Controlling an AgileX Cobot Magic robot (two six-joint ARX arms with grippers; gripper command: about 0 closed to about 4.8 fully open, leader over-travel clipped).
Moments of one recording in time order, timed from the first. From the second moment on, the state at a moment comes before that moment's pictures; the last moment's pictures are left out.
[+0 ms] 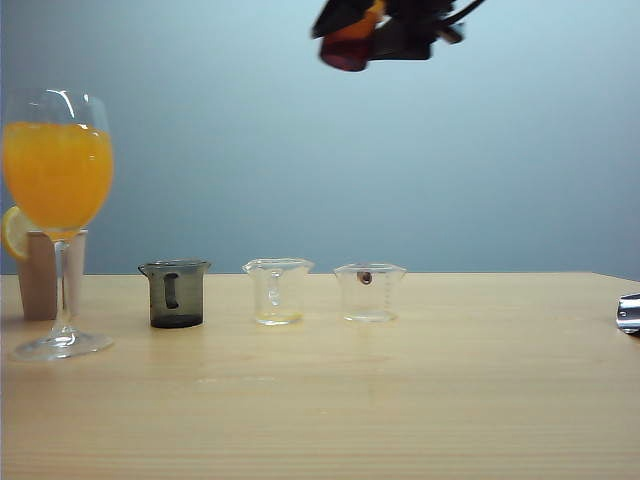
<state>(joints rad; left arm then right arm) -0.31 0.54 0.82 -0.42 0.02 -0.08 0.55 1.53 1.21 0.21 -0.18 0.14</state>
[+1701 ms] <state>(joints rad) -0.31 0.54 0.82 -0.51 0.04 -0.03 0.80 1.90 1.58 0.17 -0.18 -0.13</state>
